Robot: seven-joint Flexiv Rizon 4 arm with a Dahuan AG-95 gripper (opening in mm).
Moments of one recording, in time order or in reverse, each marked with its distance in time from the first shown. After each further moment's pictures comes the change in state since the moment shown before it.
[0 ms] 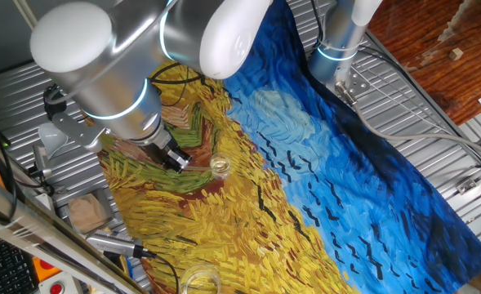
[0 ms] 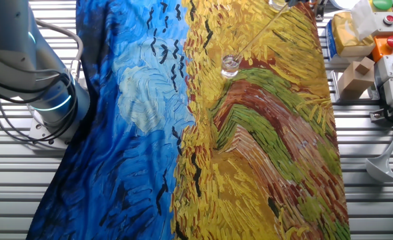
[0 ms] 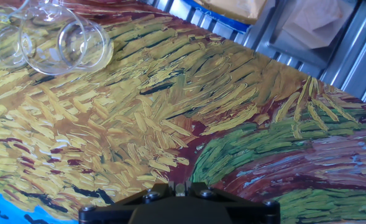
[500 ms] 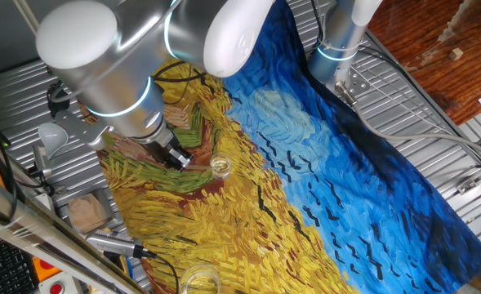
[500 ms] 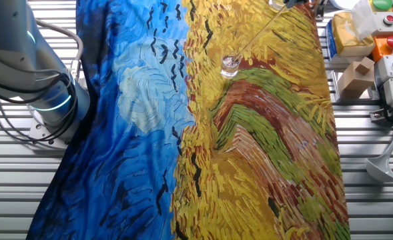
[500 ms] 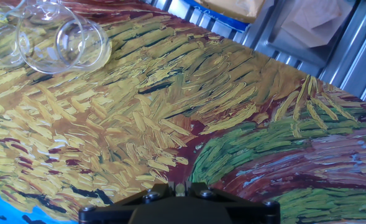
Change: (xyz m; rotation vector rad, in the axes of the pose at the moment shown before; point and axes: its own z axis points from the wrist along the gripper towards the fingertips) arm 0.001 -0.001 0.001 -0.002 0.005 0.002
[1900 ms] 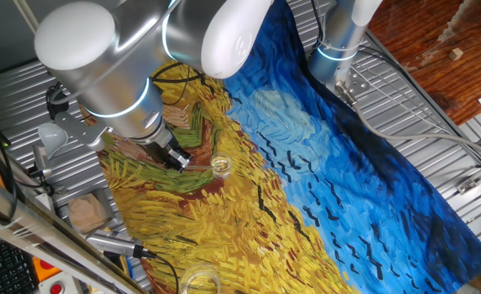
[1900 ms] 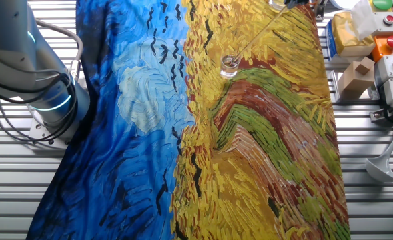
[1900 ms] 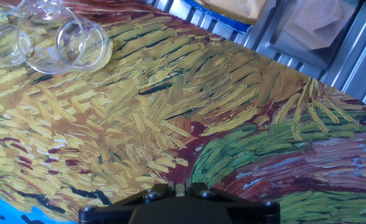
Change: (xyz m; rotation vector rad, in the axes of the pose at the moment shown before) arm 0.000 -0.001 0.002 -0.003 -0.008 -0.018
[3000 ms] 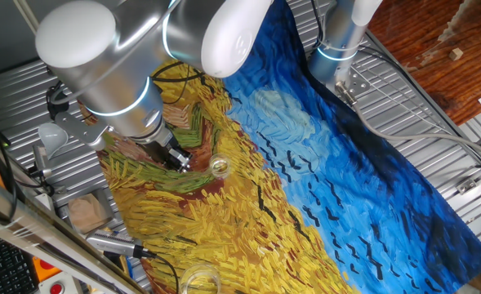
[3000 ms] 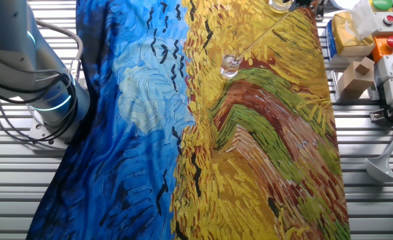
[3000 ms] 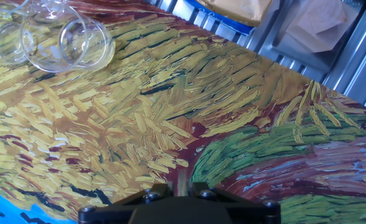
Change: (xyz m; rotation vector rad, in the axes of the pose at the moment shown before) arm 0.000 -0.001 0.001 -0.003 -0.007 -0.022
